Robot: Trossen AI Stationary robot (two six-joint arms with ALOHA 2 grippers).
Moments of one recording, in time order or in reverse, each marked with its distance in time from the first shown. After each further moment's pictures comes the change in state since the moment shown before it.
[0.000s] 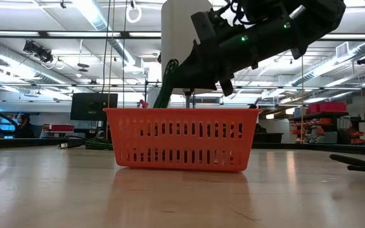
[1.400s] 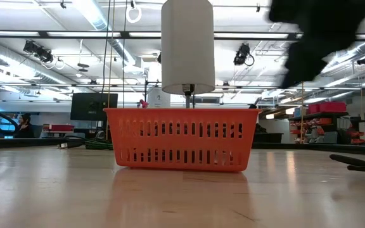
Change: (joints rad) left arm -0.001 0.000 0.001 -0.021 0.011 -0.027; right arm 0.325 -0.316 0.000 -0.858 -0.195 0.345
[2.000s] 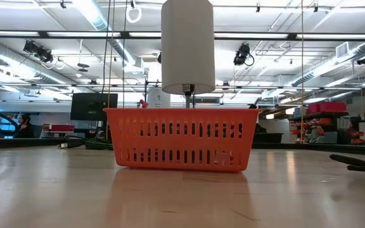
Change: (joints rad) left arm 0.000 0.000 0.000 0.004 0.000 -0.020; right arm 0.397 -0.081 0.000 -0.274 -0.239 0.687
